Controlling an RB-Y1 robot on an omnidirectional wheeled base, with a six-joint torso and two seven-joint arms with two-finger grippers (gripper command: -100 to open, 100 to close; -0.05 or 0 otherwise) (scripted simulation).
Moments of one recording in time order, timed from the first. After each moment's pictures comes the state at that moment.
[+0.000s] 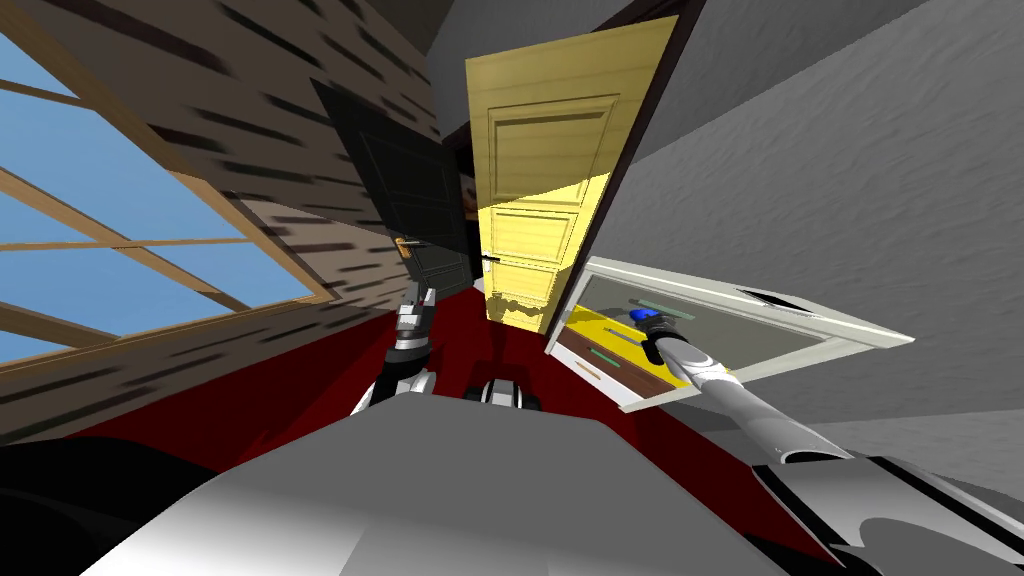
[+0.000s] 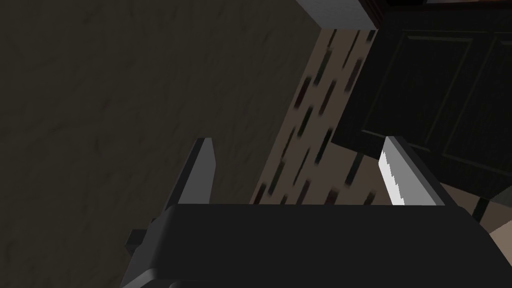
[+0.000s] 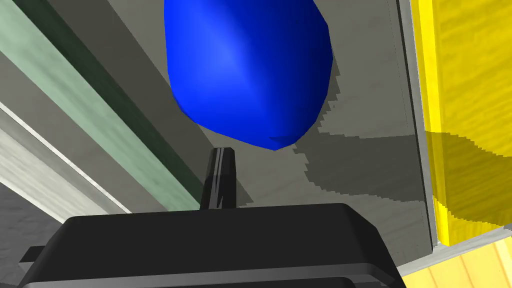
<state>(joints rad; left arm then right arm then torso) 0.53 -0.02 -0.01 -2.21 -0.04 -0.65 -0.11 -0.27 -1.10 0.31 -0.96 1.09 0.30 0.37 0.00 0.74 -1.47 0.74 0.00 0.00</state>
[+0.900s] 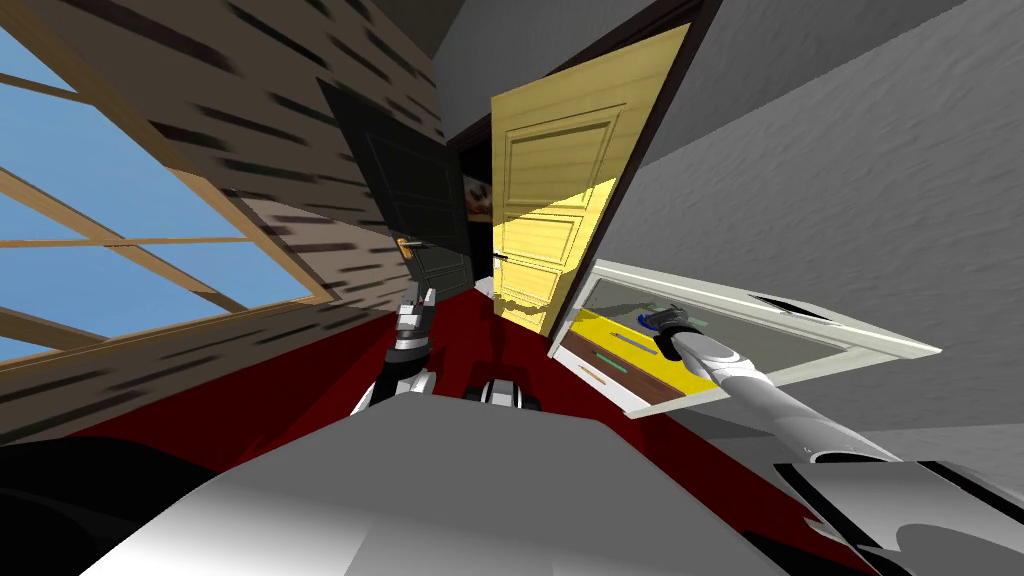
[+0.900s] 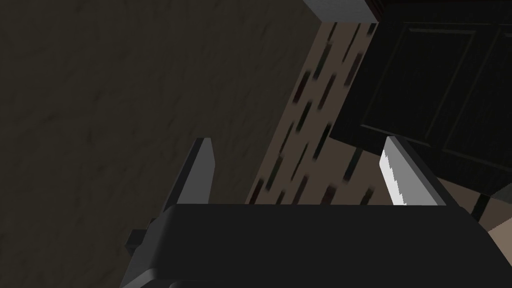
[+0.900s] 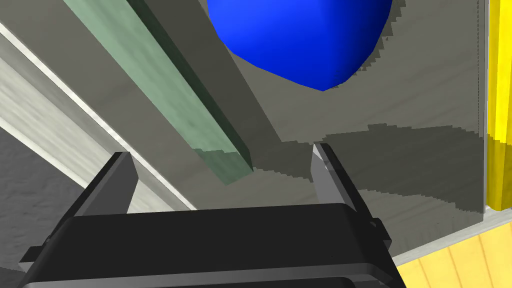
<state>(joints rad) 0.53 -0.02 -0.01 -2.21 -0.04 -0.65 -0.11 -0.29 -1.17 0.29 -0.95 1.02 0.21 0.36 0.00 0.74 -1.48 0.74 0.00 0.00</state>
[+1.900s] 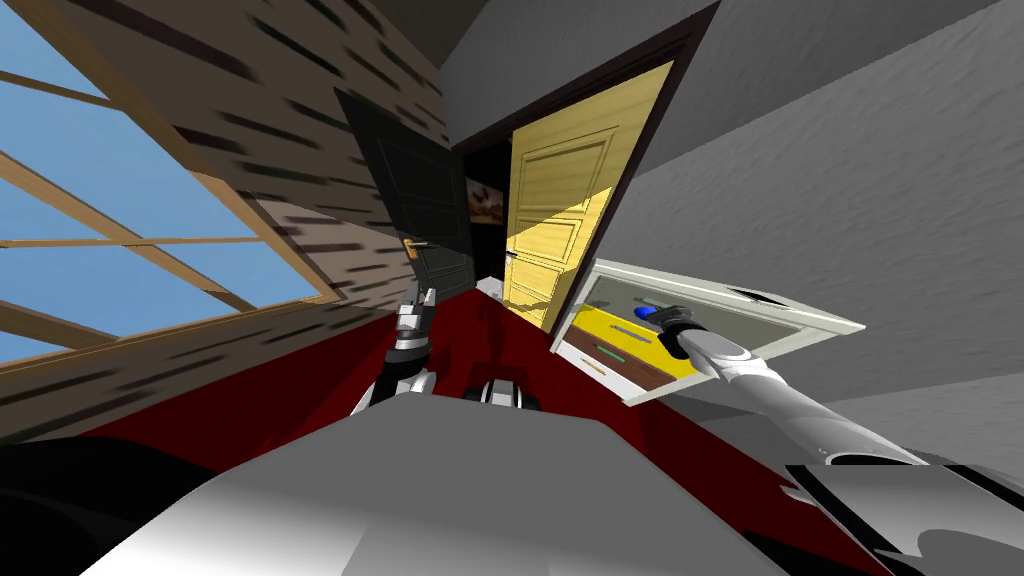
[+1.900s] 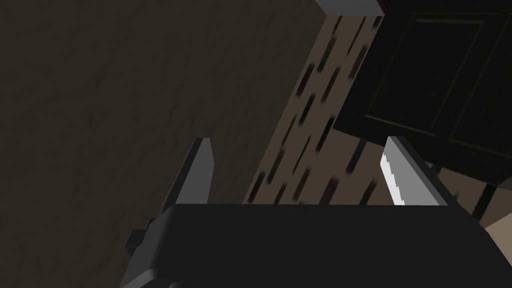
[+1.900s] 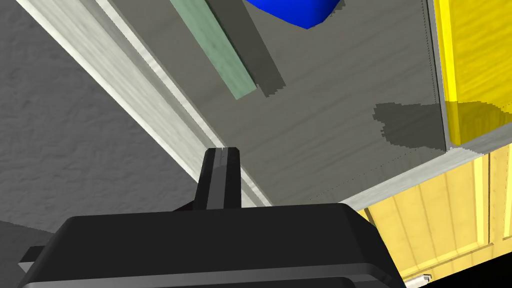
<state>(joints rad) 0.53 -0.02 -0.01 -2.21 -0.04 -0.65 -0.11 -0.29 -1.20 0.29 -0.95 0.99 0.17 0.35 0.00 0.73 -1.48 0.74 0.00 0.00</state>
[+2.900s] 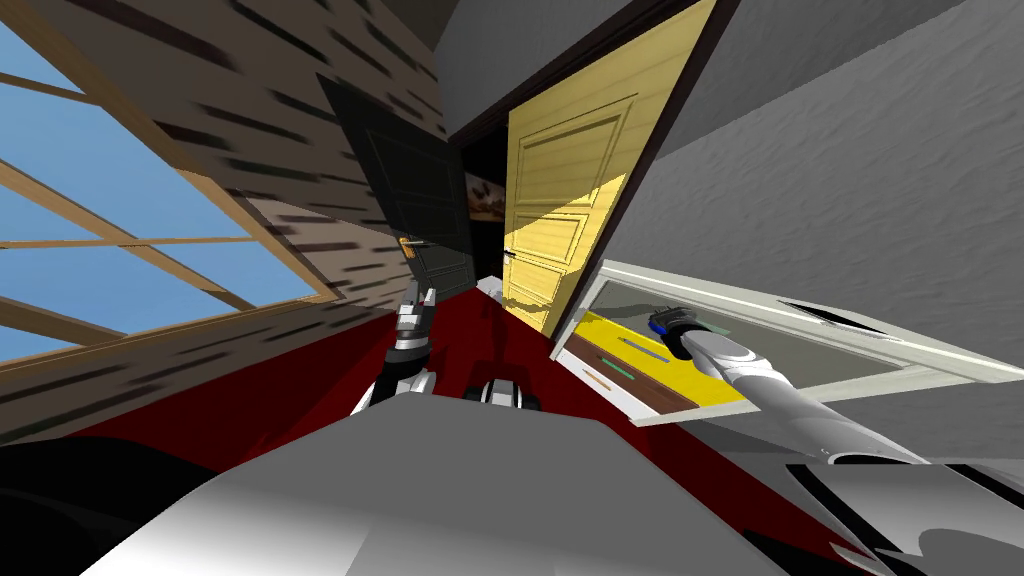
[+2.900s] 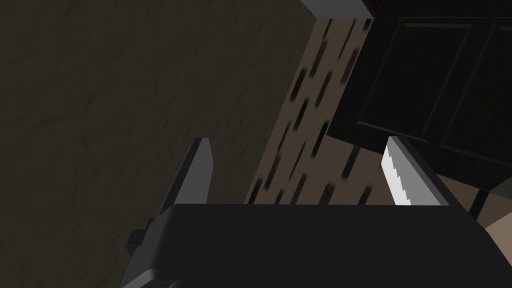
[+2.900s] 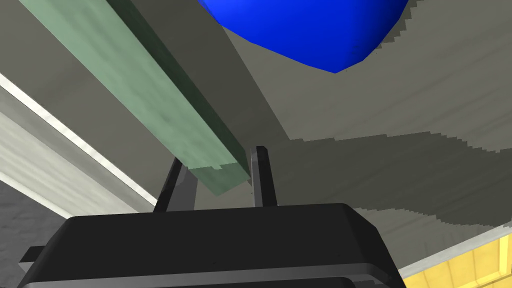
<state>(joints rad) 0.53 -0.02 -0.01 -2.21 -0.04 -0.65 -0.11 -0.30 -1.21 0.29 -0.93 0.97 0.17 0.35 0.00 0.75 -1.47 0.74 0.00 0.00</state>
